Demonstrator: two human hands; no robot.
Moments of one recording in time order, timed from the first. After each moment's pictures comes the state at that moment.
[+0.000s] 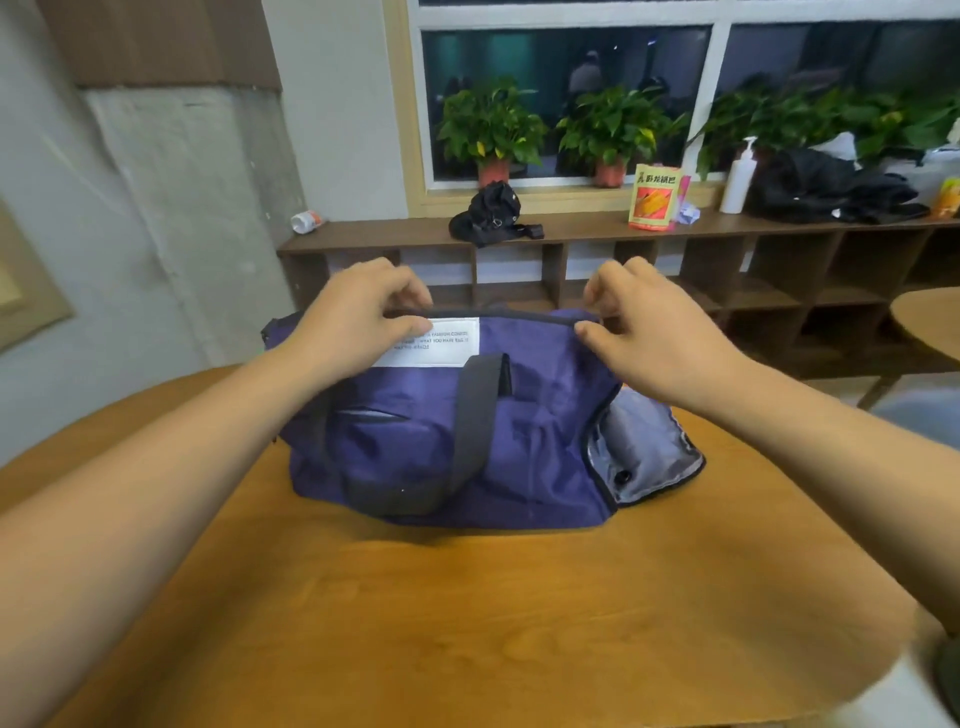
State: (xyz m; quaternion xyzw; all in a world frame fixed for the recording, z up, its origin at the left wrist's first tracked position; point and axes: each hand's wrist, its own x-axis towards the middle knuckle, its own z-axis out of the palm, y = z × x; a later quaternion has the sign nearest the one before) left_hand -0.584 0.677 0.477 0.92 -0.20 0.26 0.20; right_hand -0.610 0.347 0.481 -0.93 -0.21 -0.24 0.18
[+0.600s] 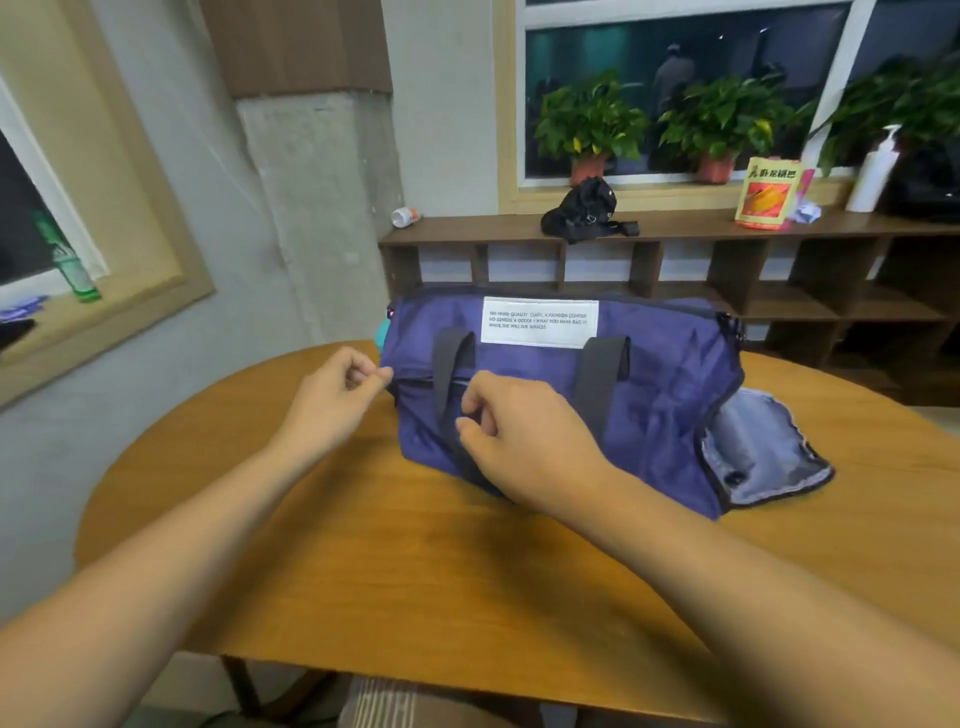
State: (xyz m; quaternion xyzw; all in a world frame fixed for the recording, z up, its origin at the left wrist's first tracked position) left_hand -0.664 0.811 0.370 0.89 0.10 0.24 0.38; right_hand -0.686 0.542 0.401 -0.89 -0.31 -0.13 0.30
